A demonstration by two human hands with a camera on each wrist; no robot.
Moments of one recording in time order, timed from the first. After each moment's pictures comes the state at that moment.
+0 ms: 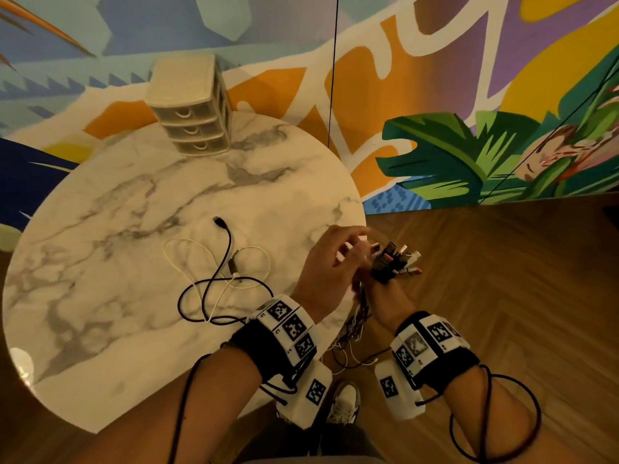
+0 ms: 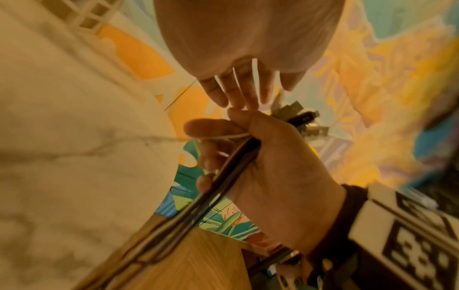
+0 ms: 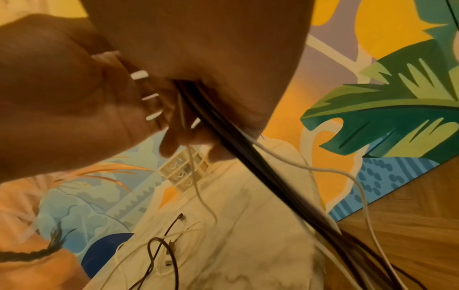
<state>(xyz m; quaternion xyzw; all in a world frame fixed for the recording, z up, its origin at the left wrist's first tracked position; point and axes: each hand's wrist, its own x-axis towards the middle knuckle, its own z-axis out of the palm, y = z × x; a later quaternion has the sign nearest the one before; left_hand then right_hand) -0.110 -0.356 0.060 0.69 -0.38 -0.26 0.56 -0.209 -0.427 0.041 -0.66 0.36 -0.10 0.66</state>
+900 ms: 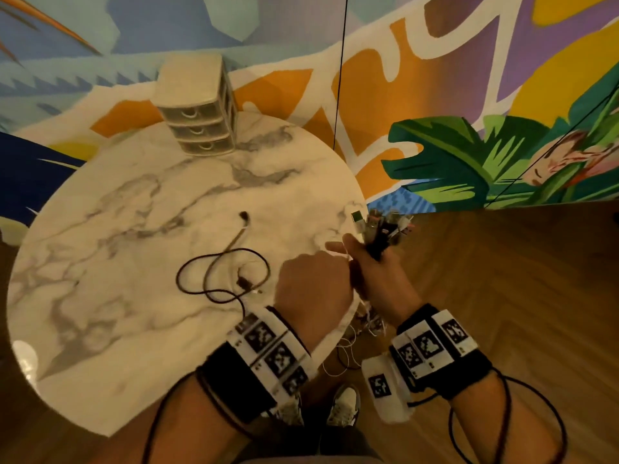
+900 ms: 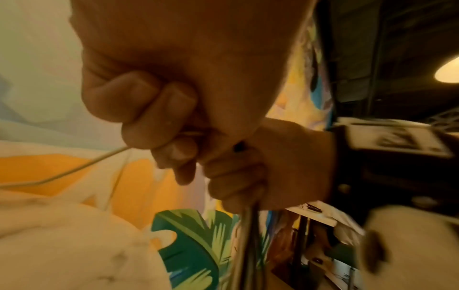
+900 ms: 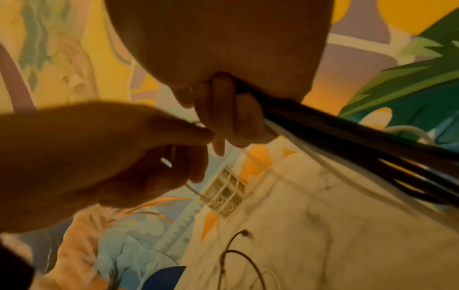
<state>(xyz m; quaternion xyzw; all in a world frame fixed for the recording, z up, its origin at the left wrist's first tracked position) -0.118 -0.340 0.122 0.86 -0.50 -0.04 -0.07 -0.184 -0.426 0.094 -0.63 0.35 -0.12 0.68</state>
